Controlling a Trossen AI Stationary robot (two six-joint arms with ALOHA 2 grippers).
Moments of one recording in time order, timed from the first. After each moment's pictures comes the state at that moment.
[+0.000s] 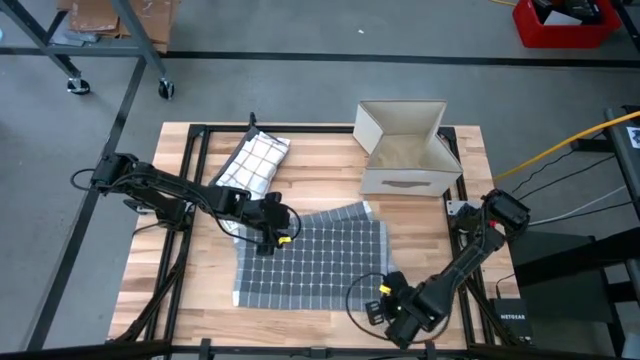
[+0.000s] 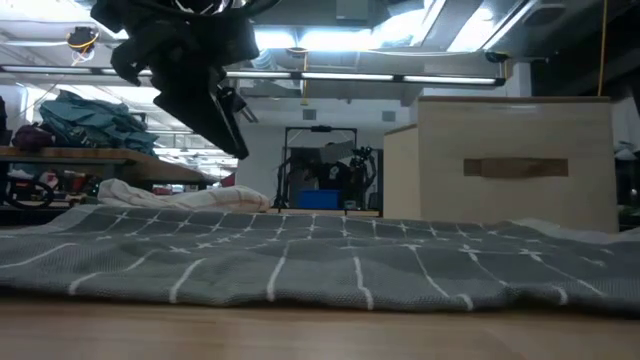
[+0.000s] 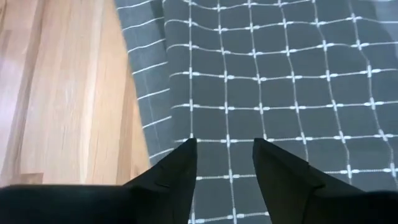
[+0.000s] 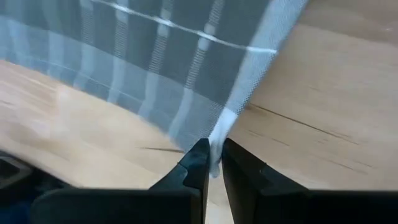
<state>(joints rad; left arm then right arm) -0.14 1.38 0.80 -0.30 -0.10 -0.03 0.85 1.84 1.22 -0.74 0.20 2.13</state>
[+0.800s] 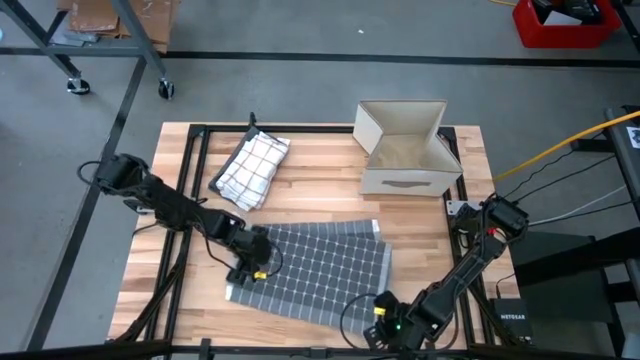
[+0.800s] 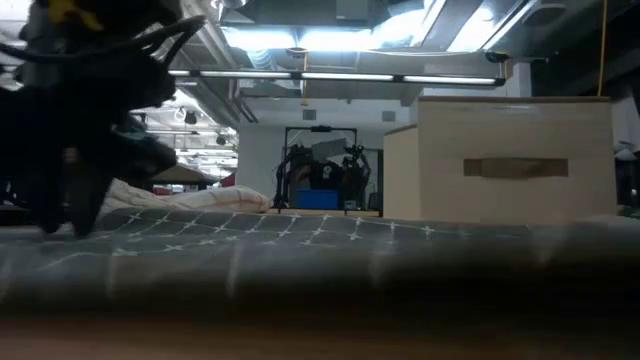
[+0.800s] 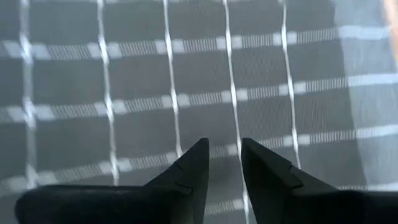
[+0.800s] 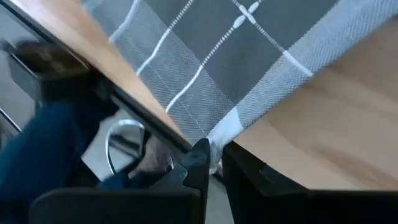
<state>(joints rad) -0.37 1.44 0.64 -0.30 0.11 -0.09 0.91 1.89 1.22 -0.42 0.20 1.96</state>
